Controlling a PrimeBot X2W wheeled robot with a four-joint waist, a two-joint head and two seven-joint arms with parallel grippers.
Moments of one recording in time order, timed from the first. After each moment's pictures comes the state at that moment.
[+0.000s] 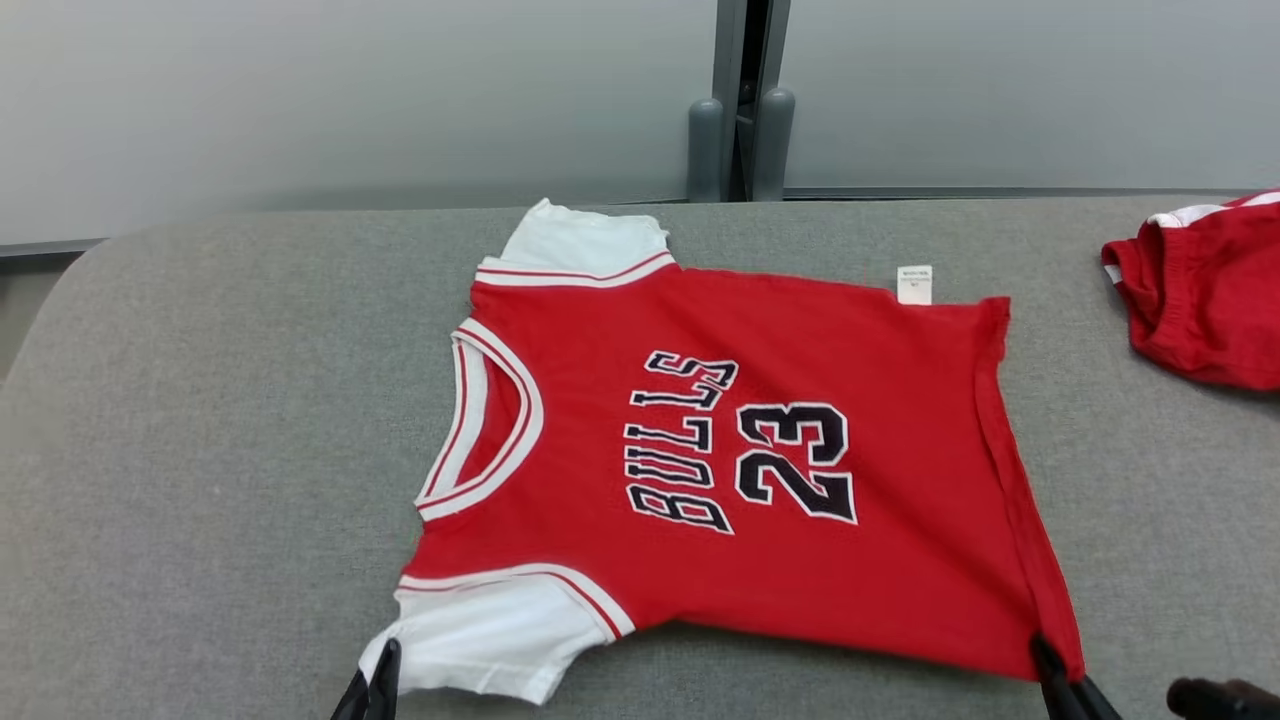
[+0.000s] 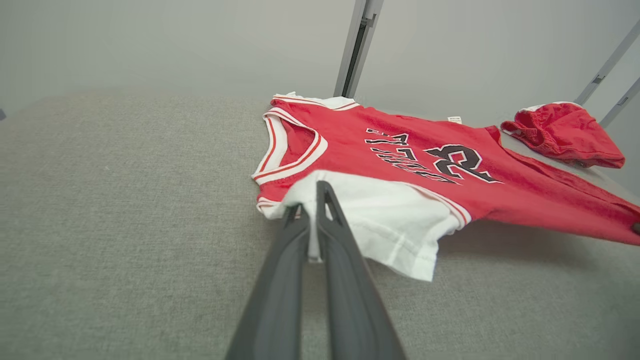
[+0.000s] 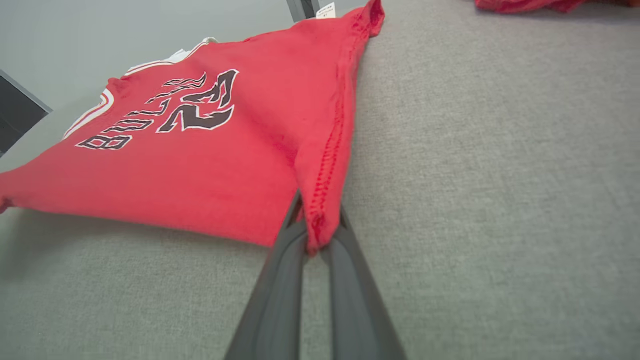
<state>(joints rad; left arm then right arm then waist) 0.16 0.44 -0.47 -0.15 -0.58 0.25 -0.26 0.20 -0.16 0.00 0.05 0.37 0.13 0.03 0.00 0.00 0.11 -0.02</state>
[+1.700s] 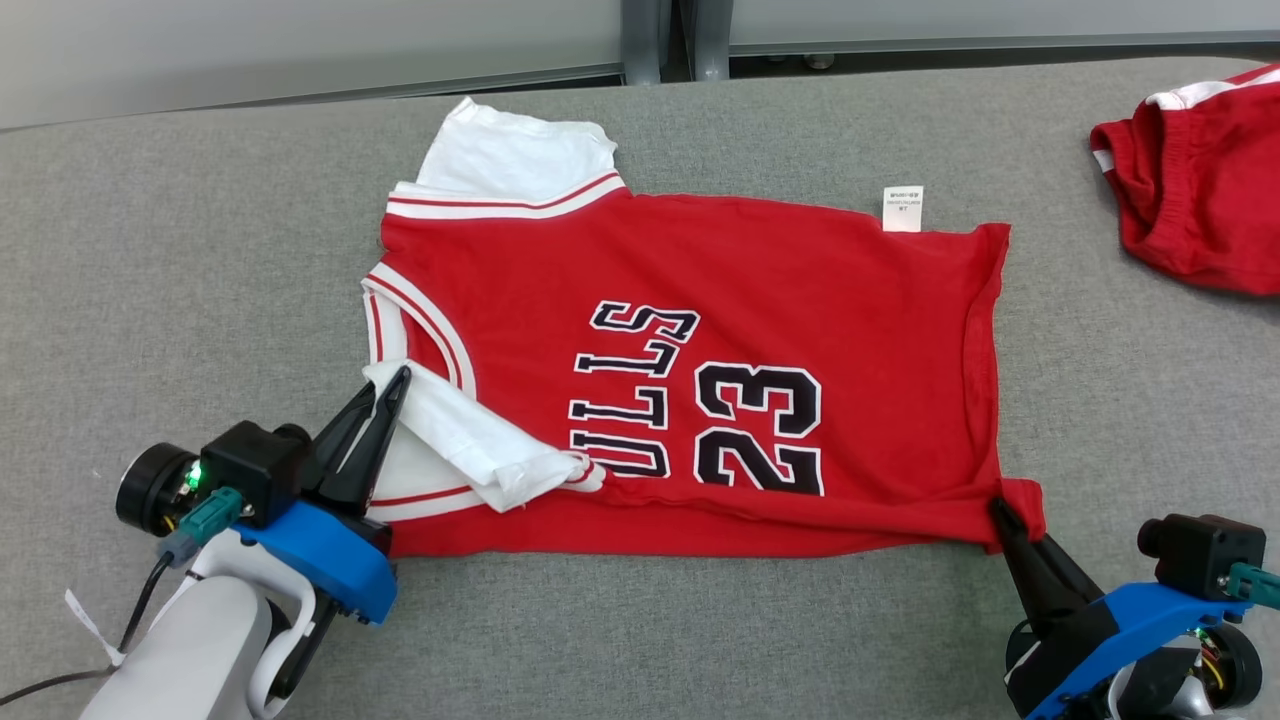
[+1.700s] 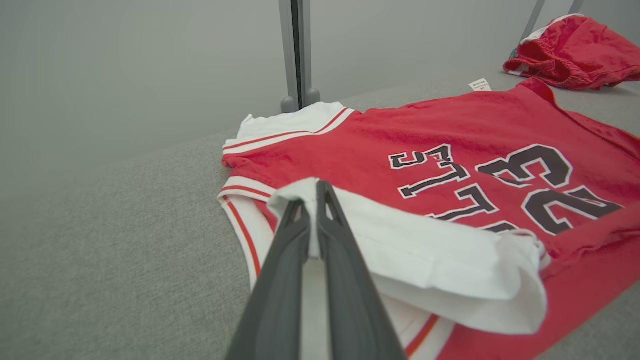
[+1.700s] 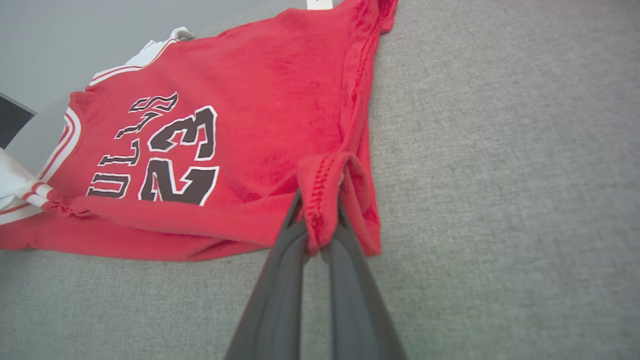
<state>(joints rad) -0.47 0.44 -0.56 0.31 -0.48 -0.03 -0.19 0.02 -0.10 -0.04 -0.06 0.40 0.13 0.32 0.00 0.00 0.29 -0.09</state>
